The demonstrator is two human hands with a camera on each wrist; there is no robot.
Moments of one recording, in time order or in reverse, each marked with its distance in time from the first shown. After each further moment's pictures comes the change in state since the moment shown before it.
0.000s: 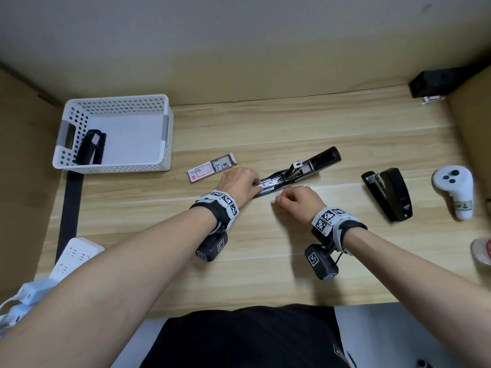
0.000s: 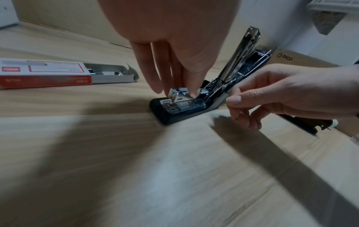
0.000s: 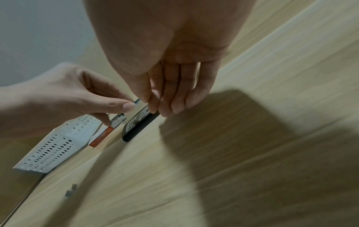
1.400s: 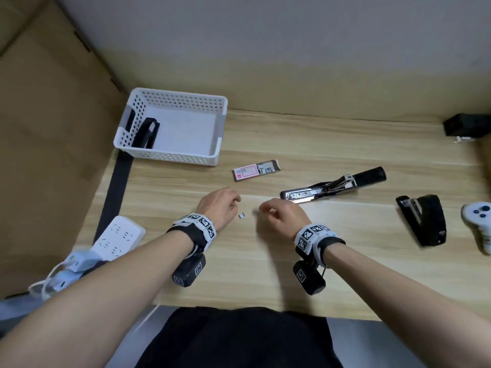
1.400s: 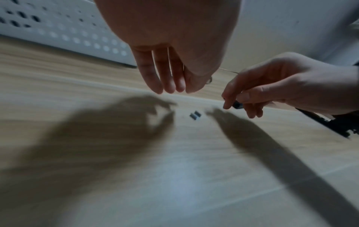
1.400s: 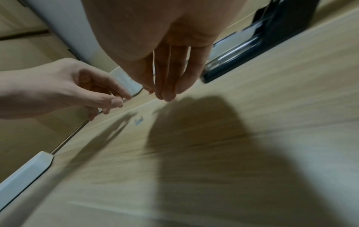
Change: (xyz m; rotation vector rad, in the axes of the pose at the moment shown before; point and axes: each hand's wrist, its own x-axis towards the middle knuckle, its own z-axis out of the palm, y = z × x) left_hand -0.117 -0.136 -0.011 -0.149 0.031 -0.150; right_hand 0.005 -0.114 0.087 -0.166 -0.018 -0.306
